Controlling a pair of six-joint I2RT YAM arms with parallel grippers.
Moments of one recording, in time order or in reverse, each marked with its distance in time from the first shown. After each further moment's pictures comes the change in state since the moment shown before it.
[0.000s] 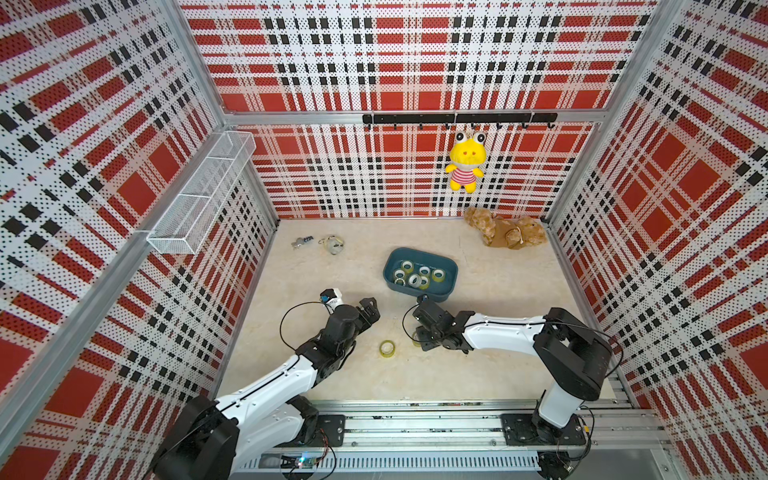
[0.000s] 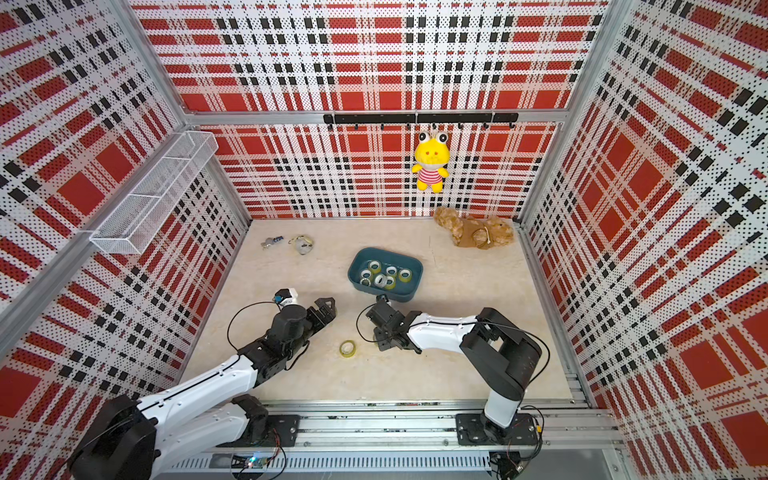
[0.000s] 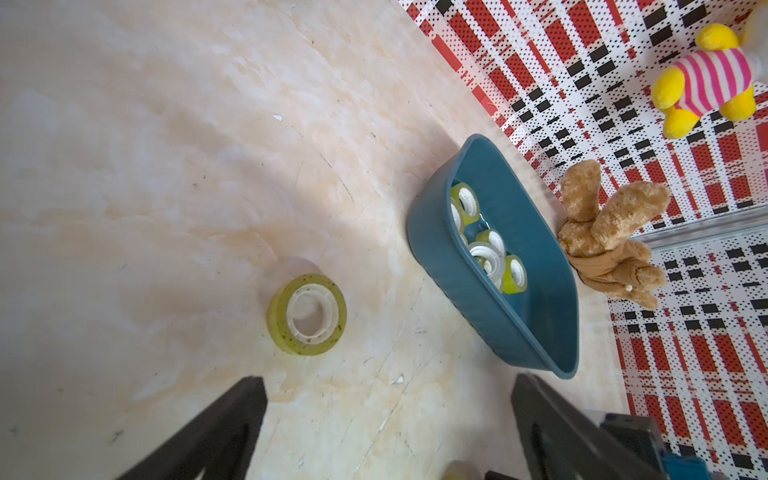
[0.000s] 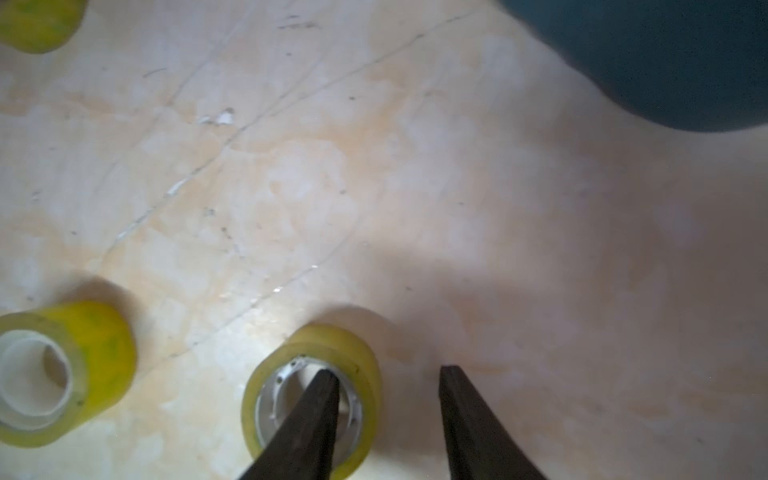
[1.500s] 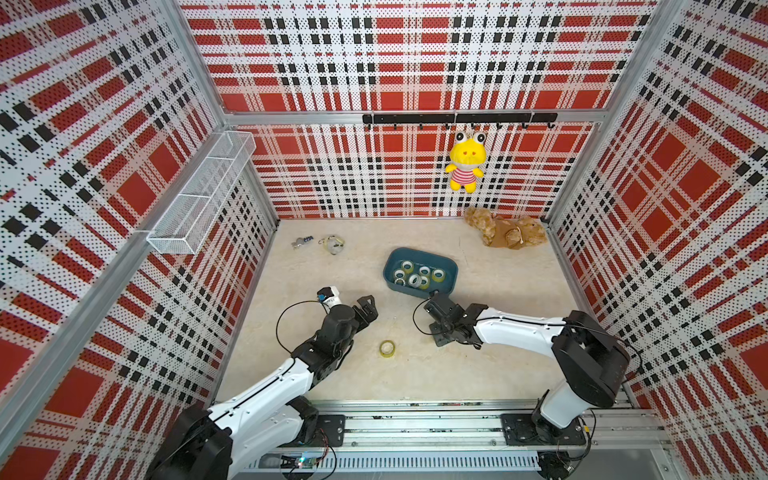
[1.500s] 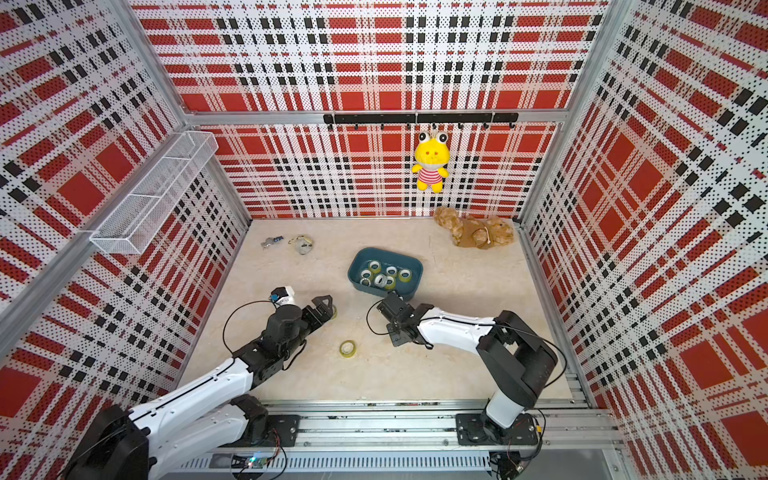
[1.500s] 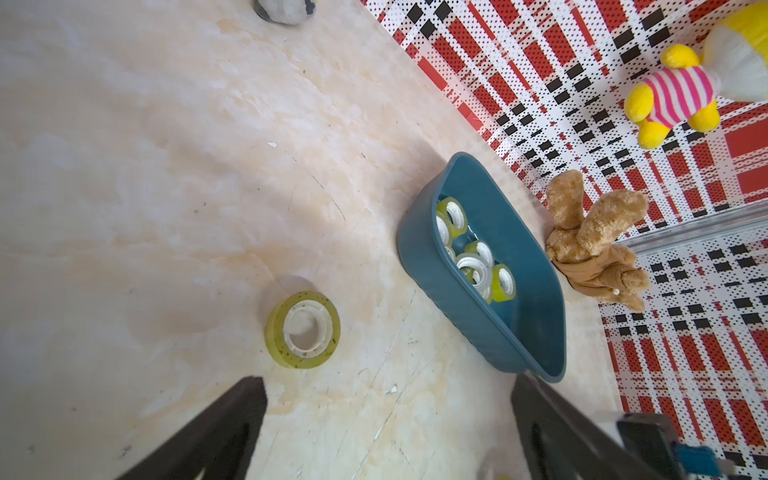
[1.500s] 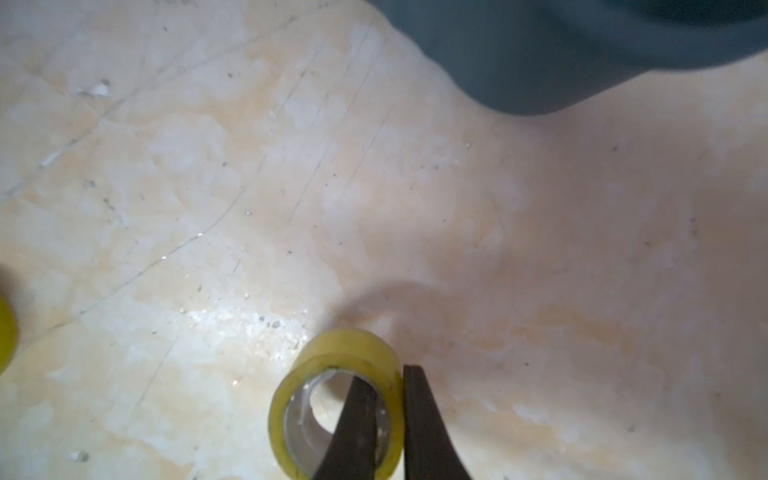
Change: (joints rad) left arm 0.019 -0.055 -0.002 -0.008 -0.002 0.043; right arm -0.070 -0.093 0.032 -0.168 0.034 -0.087
